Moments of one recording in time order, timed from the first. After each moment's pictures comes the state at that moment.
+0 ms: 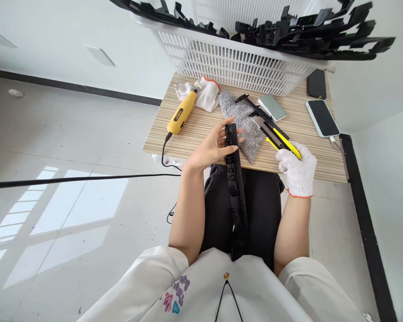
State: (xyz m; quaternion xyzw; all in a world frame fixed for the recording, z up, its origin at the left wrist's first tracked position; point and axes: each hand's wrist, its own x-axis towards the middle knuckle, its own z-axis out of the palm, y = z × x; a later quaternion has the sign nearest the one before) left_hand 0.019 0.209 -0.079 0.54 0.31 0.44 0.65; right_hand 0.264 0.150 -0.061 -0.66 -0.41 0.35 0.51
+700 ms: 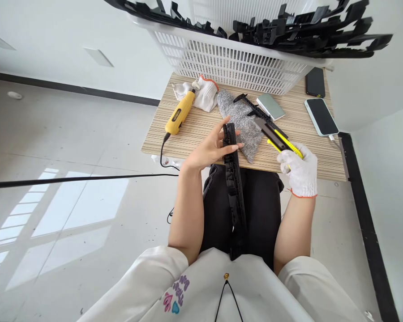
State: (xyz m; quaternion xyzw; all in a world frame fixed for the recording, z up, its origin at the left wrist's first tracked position) left_hand 0.019 0.207 -0.077 0.52 0.32 0.40 0.68; right_hand 0.271 0.147 -0.058 -0.64 -0.39 0.42 0.52
